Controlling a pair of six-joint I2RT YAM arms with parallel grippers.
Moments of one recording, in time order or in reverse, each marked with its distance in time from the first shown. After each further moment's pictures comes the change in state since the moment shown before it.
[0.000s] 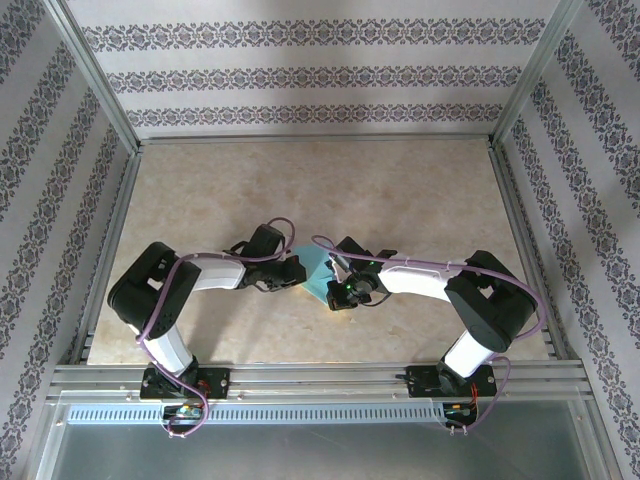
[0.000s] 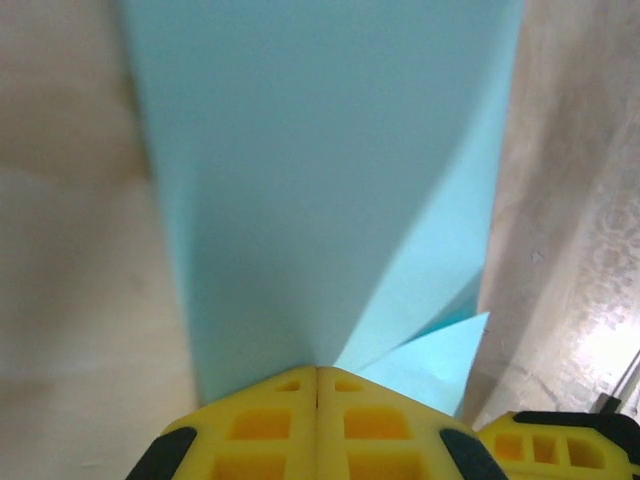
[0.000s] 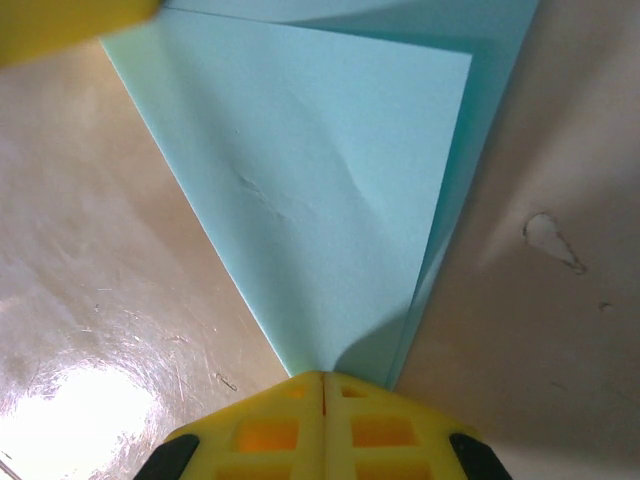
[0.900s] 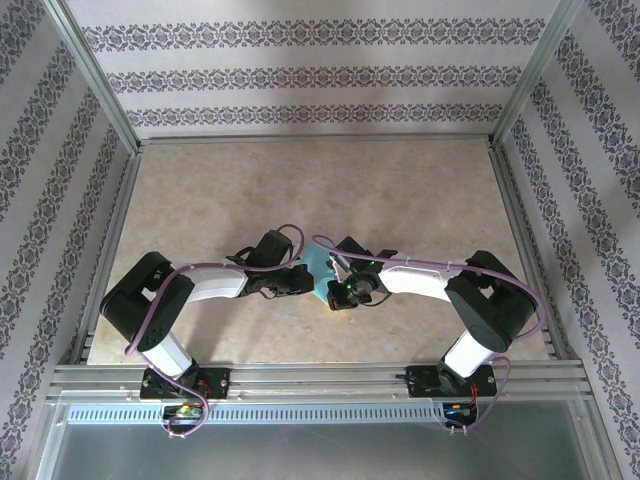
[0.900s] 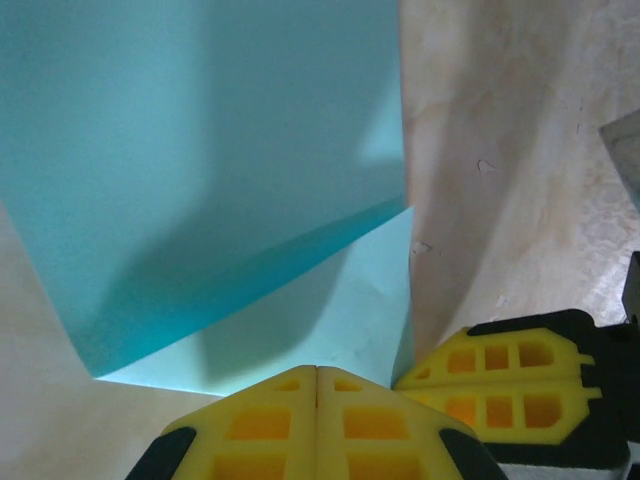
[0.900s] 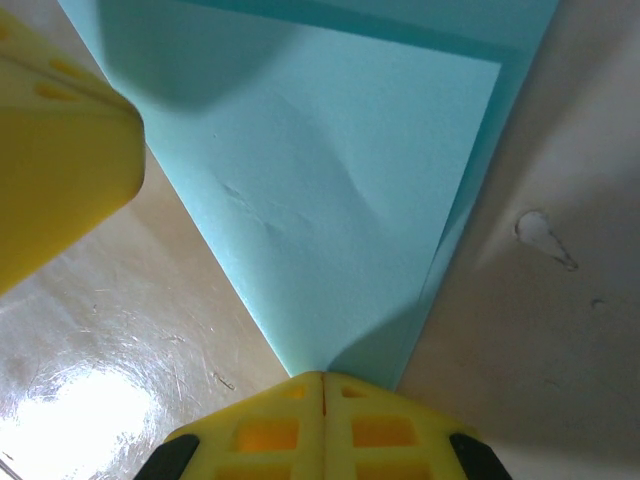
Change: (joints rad) left arm -0.111 -0.070 -0.013 -0.027 -0.008 0.032; right arm -0.003 -0.002 -0.001 0.000 -0.001 0.005
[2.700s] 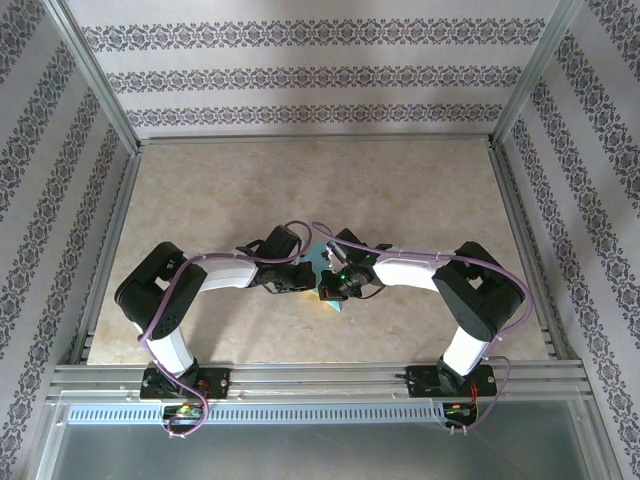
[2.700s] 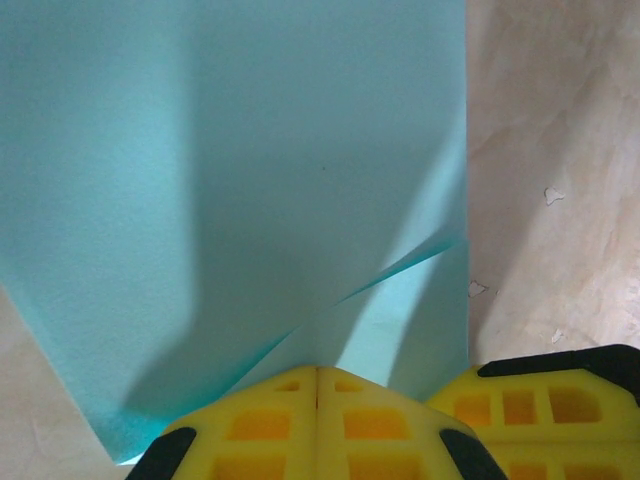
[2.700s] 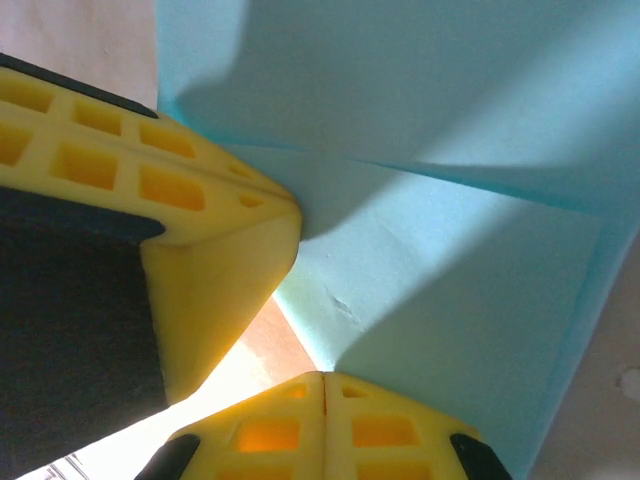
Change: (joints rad) left arm 0.000 0.098 0.116 -0.127 -0.041 0.047; right arm -0.033 0.081 0.053 0.106 -0.108 0.105
